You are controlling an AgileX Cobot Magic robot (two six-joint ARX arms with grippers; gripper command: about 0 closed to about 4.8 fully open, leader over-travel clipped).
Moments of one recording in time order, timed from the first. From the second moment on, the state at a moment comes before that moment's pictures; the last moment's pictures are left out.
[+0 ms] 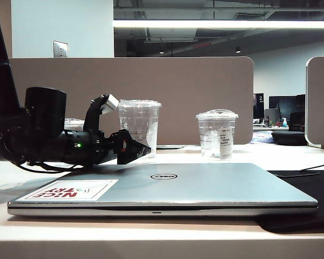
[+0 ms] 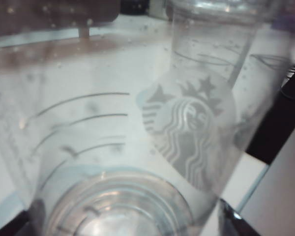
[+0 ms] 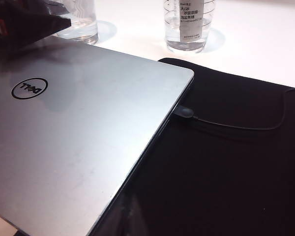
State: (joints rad) left arm -0.29 2.21 0.96 1.17 0.61 -0.01; right arm 0.41 0.27 0.01 -0.04 0.02 0.00
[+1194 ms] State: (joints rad) left arm -0.30 2.29 1.09 1.19 0.67 -0.06; right arm 0.41 0.27 0.01 -0.04 0.02 0.00
